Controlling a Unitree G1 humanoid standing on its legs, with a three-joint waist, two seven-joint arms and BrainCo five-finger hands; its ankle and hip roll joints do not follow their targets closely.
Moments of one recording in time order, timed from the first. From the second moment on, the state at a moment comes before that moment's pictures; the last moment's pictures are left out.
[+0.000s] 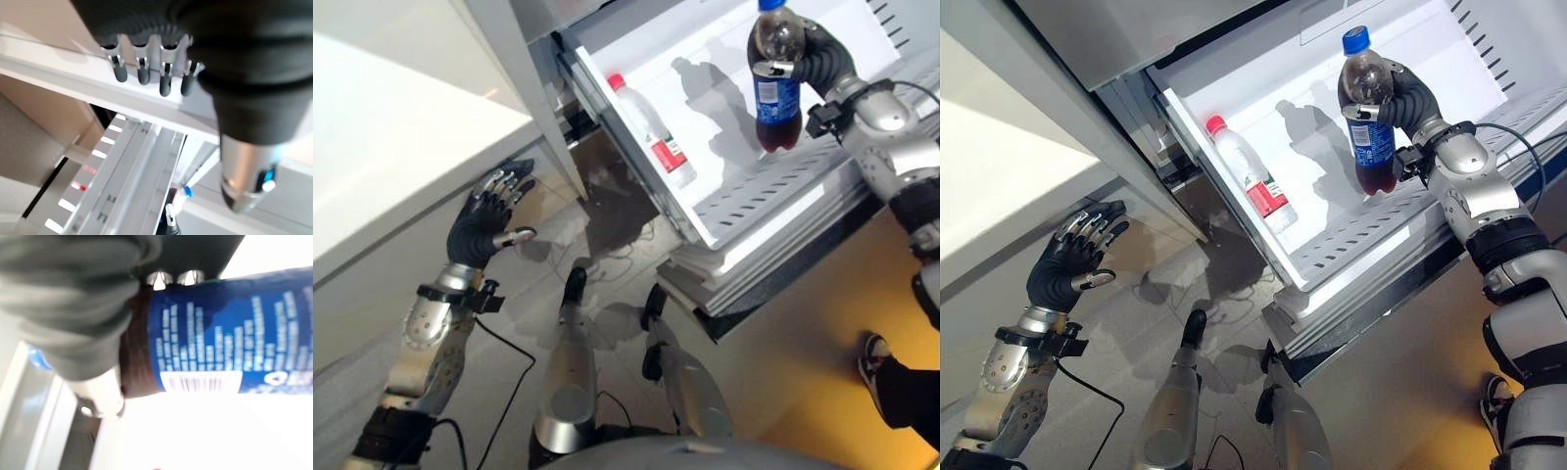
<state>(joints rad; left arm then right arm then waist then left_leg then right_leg) 0.07 0.66 -0.02 -0.18 -0.70 -0.40 -0.19 -1.19 -0.91 0.68 0.70 0.80 -0.18 0.16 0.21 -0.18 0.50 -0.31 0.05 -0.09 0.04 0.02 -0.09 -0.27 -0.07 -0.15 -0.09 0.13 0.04</state>
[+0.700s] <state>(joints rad) 0.04 0.65 -0.06 -0.18 -0.70 -0.41 -0.15 -1.29 -0.77 0.76 0.74 0.70 -0.17 0.15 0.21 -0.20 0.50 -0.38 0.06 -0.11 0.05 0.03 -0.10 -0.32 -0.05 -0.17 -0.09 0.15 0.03</state>
